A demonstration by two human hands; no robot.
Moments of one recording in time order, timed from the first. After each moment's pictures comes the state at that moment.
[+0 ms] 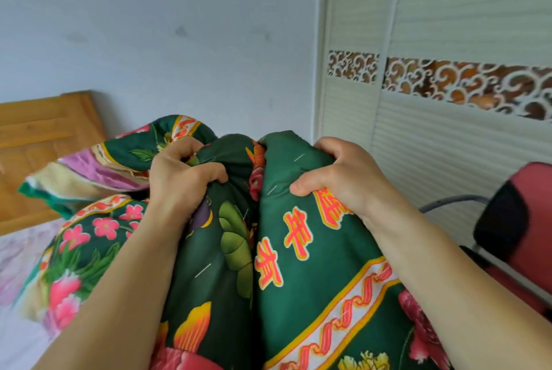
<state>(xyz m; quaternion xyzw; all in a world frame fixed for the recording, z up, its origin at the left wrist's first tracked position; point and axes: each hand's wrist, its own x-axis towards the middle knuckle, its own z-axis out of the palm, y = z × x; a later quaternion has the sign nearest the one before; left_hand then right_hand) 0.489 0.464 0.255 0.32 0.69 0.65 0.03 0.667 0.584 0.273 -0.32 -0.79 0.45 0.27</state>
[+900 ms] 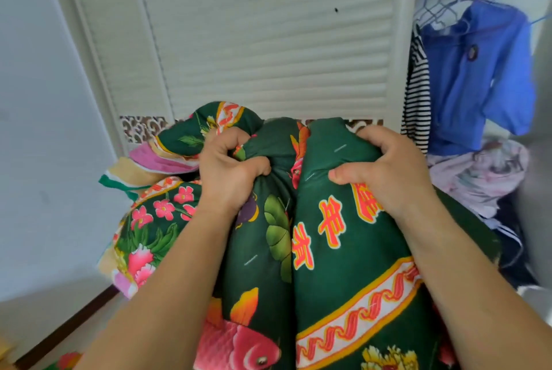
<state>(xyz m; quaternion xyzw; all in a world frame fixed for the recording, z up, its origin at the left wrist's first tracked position) 0.822 0.904 0.318 0.60 0.41 0.67 0.14 1.024 0.876 0.318 -0.50 -0.64 0.20 0.56</state>
